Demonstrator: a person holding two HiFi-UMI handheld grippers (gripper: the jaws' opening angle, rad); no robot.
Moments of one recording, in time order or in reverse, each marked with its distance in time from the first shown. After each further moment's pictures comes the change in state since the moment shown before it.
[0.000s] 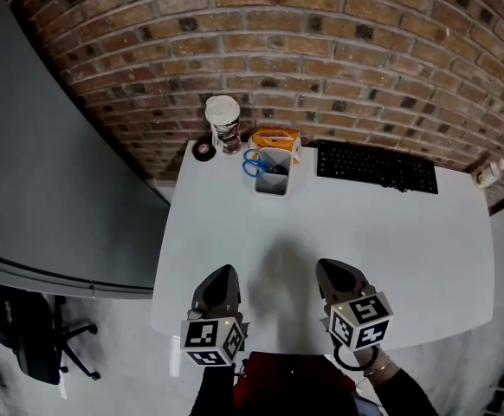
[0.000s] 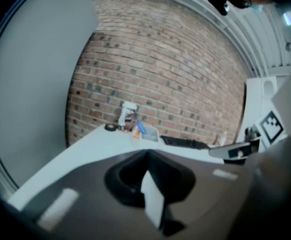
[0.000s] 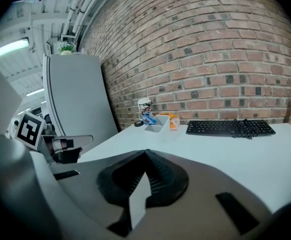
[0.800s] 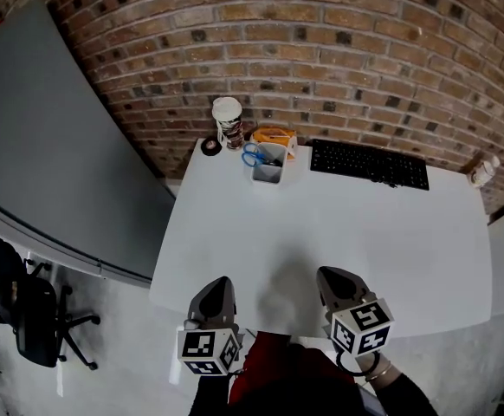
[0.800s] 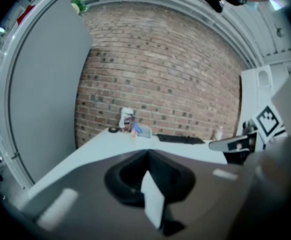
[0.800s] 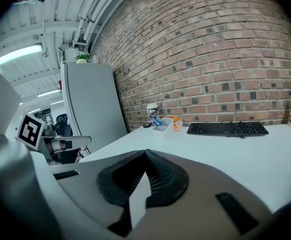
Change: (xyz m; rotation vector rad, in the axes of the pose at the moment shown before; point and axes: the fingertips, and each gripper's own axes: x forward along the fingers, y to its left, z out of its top) left arm -0.087 -0.048 -0.017 0.072 -0.022 0.058; right arm -0.082 0.014 -0.022 -0.035 -0.050 0.079
